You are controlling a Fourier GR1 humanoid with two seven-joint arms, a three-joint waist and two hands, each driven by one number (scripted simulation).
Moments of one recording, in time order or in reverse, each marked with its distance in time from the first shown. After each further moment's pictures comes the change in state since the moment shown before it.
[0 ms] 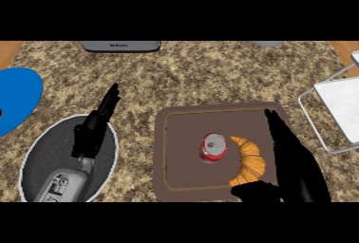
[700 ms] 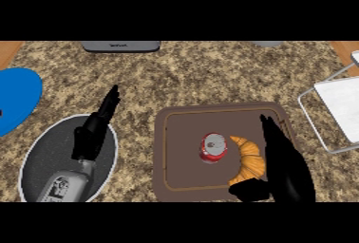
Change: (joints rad) left arm 0.019 -0.021 0.015 -0.018 -0.025 -0.014 0.007; right arm 0.064 0.105 -0.034 0.093 0.106 0.059 -0.060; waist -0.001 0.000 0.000
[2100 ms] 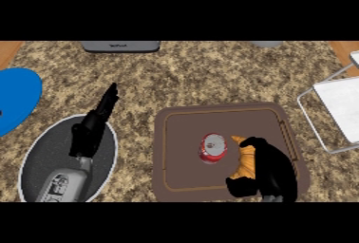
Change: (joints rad) left arm -0.010 -0.044 0.080 0.009 -0.059 -0.079 0.000; right arm 0.077 0.121 -0.057 0.154 0.135 0.065 -0.139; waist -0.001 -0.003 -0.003
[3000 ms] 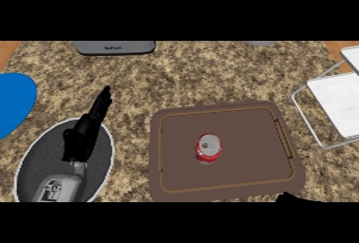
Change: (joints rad) left arm 0.042 -0.001 0.035 -0.031 -0.015 -0.016 -0.006; right arm 0.430 -0.377 0.043 -0.410 -0.156 -0.009 -0.532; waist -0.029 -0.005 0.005
